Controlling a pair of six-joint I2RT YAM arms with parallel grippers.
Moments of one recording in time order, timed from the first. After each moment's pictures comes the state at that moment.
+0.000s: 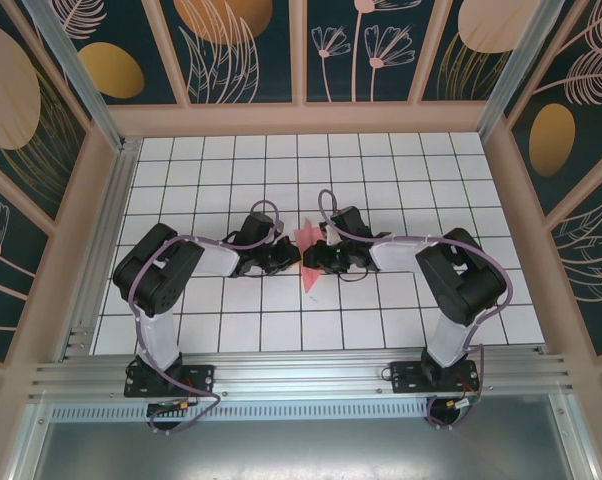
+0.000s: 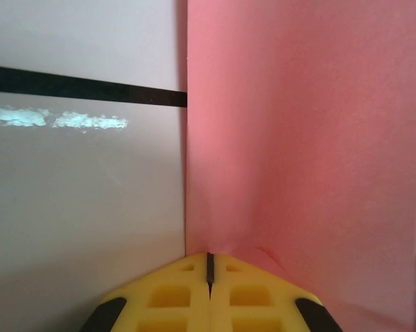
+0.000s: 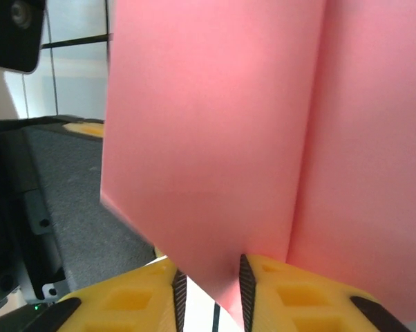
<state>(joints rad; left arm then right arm) -0.59 1.90 0.81 0.31 0.50 -1.02 0.62 1.75 0.83 0.01 -0.53 0.72</state>
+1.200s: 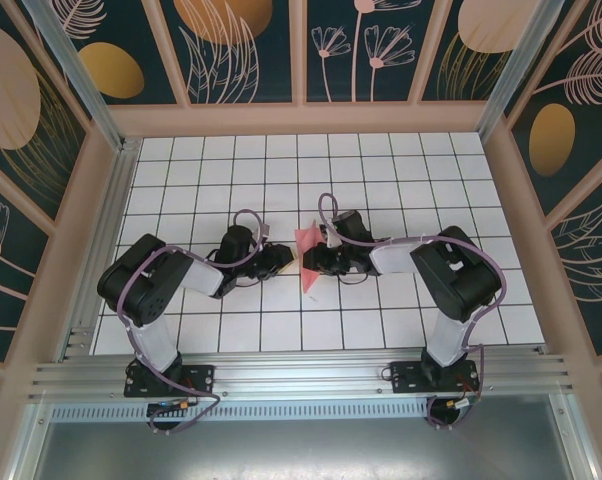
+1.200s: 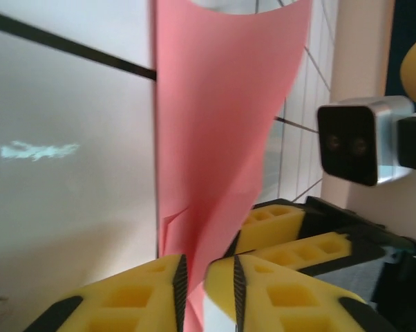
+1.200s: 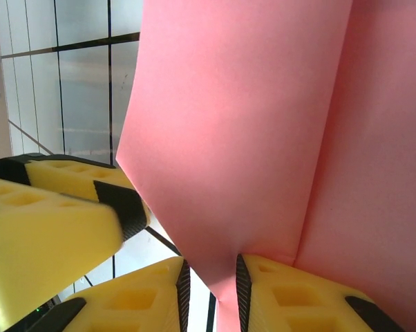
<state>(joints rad) -0.55 1.80 0.55 0.71 0.54 -1.14 0.61 1.78 0.78 0.14 -0.55 0.74</state>
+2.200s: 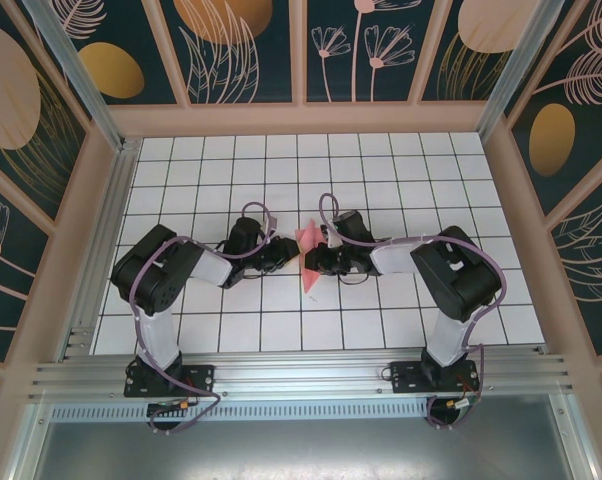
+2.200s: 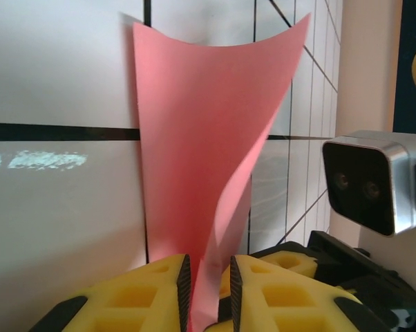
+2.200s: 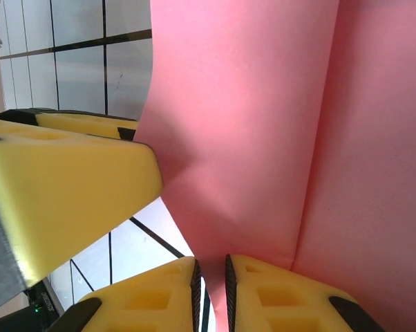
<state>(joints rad) -0.55 1.90 0.68 0.66 0.54 -1.08 0.61 1.78 0.78 0.14 -0.55 0.74</state>
